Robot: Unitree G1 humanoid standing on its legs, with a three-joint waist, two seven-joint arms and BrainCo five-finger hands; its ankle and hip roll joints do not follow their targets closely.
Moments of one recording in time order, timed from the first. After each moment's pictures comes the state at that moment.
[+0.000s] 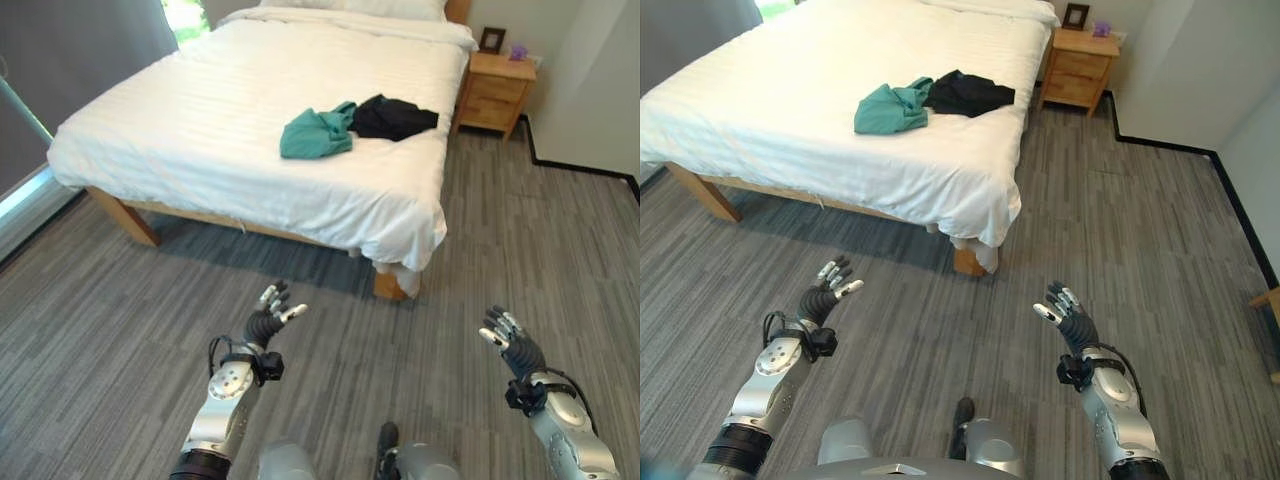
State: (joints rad) left arm -0.01 0.32 -0.13 0.21 -0.39 -0.03 -0.02; right arm 0.15 -0.38 0.01 0.19 0.53 -0.03 0.09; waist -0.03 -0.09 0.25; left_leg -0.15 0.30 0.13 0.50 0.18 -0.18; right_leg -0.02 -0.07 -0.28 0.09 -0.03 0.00
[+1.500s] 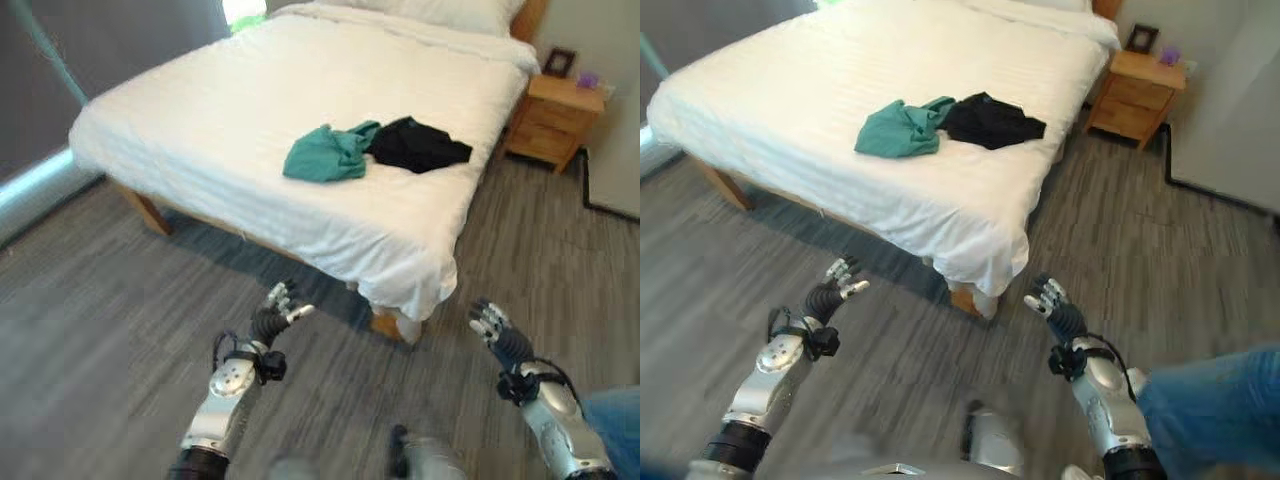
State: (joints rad) left arm 0.02 0.38 -0.11 0.21 -0.39 -0.03 -0.05; right arm 0.13 -0.35 0.04 0.22 0.58 -0.02 0.14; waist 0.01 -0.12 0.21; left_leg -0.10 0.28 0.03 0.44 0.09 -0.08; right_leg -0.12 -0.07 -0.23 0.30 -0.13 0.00
